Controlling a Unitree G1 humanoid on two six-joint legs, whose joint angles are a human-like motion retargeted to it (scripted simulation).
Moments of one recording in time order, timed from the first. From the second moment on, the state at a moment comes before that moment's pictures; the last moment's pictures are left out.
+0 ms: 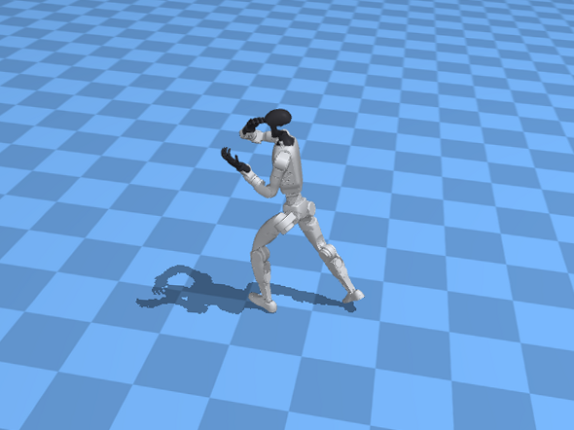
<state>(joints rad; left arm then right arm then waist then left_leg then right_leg) -0.49 0.06 -0.30 -0.23 -0.54 -0.75 0.44 -1.39 -0.69 0.69 -0.19 0.33 -0.88 -0.23 0.36 -0.12 0.01 -0.76 -0.11 -0.15 0.81 -0.38 -0.04 0.30 -0.18 -0.36 0.12 0.16 0.19</state>
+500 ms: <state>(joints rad) -0.44 0.19 -0.18 -0.29 -0.44 -0.60 0.61 -1.28 -0.50 0.58 -0.07 0.06 -0.80 -0.32 0.19 0.06 0.00 -0.65 0.20 -0.03 0.62 -0.23 -0.10 0.16 -0.14 -0.36 0.22 -0.23 0.14</state>
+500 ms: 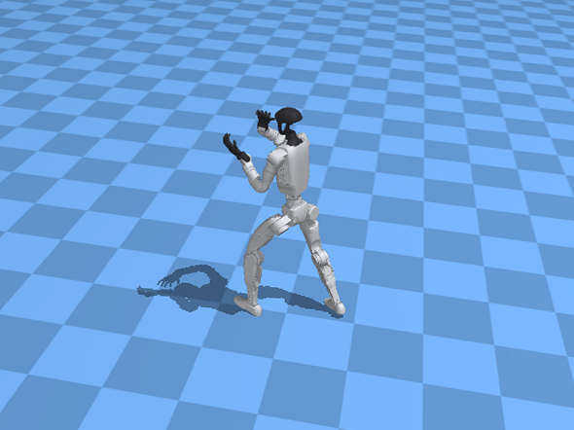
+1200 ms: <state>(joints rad) -0.69 0.10 -0.56 0.22 0.48 -0.63 0.06 -0.55 -1.10 -0.30 1.61 -0.82 -0.09 -0.26 -0.09 -0.08 -0.03 -0.33 -0.14 0.00 0.27 -0.17 0.06 -0.04 0.10 -0.01 0.06 -0.21 -0.12</state>
